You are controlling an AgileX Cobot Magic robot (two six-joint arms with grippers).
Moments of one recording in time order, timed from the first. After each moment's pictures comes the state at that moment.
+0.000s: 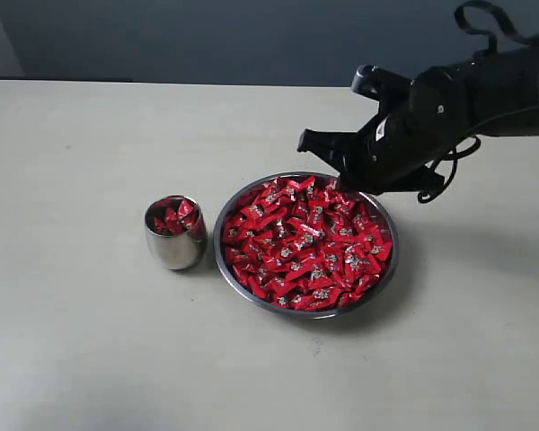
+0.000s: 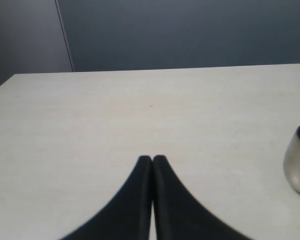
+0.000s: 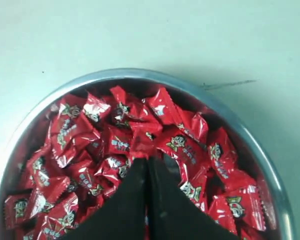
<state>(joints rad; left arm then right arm) 0.15 0.00 0.00 0.04 0.29 -0.02 0.60 1.80 -1.07 0.04 0.38 0.58</state>
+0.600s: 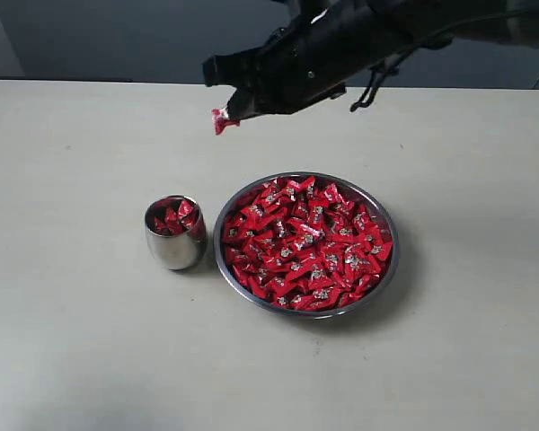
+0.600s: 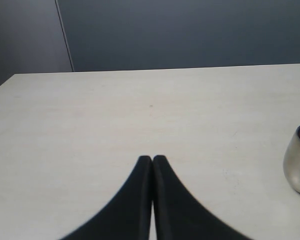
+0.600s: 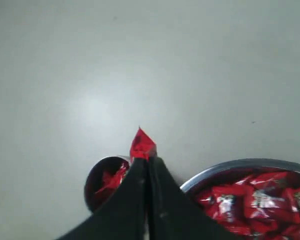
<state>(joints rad) 0.15 0.00 0.00 0.04 0.29 -0.02 0.67 1.88 -1.46 0.72 0.64 -0.40</state>
